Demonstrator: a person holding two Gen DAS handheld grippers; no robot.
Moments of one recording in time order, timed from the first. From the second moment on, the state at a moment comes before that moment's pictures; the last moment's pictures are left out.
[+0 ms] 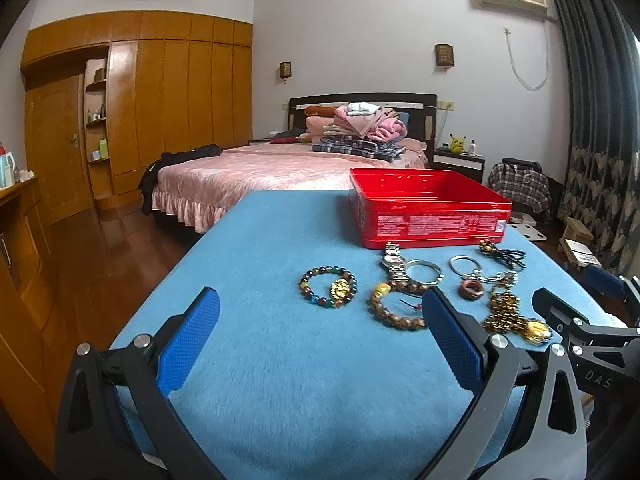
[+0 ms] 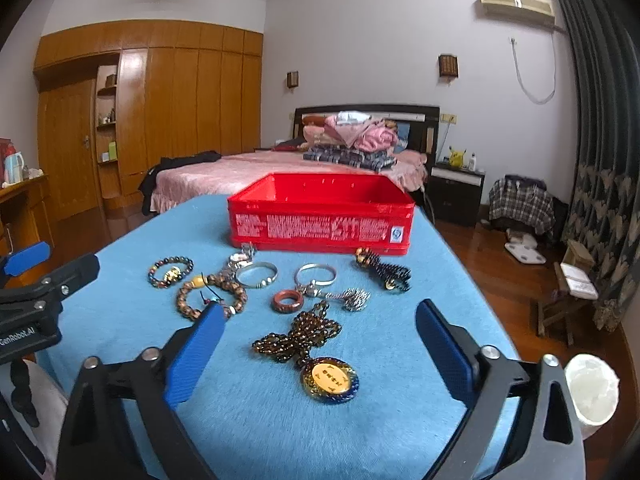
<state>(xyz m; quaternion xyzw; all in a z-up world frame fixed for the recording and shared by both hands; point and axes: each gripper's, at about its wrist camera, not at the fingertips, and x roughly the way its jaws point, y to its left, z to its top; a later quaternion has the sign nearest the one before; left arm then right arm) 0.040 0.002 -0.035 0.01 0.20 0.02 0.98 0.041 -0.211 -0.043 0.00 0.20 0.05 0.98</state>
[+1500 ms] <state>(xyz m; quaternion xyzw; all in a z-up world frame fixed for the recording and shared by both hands) 0.118 -0.095 -0.085 0.03 0.26 -0.08 0.96 0.094 -0.258 -0.080 0.04 0.27 0.05 0.96</state>
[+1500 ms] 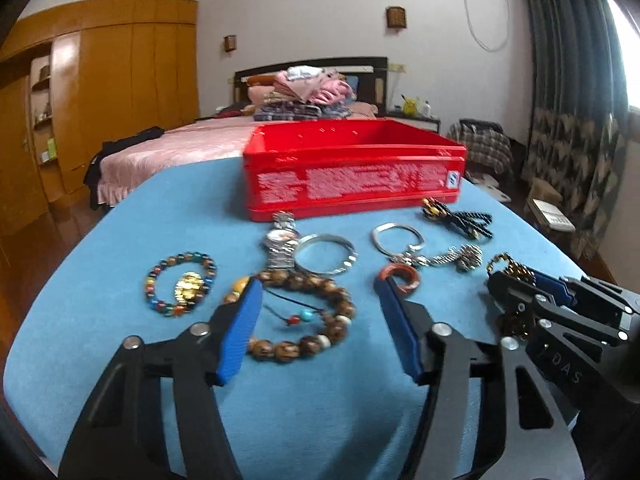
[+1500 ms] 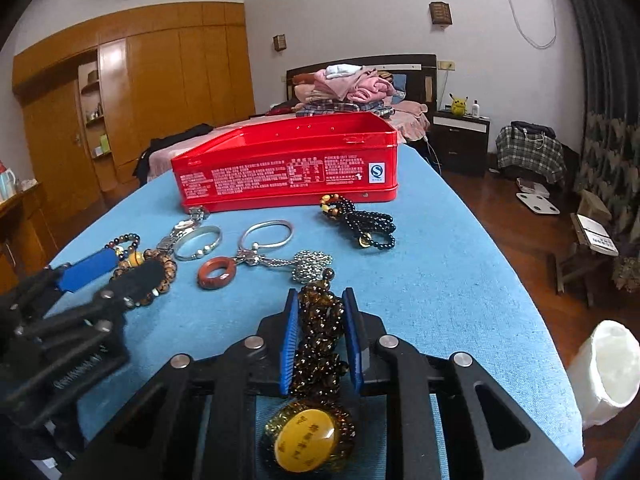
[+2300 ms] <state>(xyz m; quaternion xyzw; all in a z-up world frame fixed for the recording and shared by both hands) 0.122 -0.094 -0.097 0.00 0.29 -0.06 0.95 0.090 -0.259 -0.083 0.05 0.27 0.07 0.96</state>
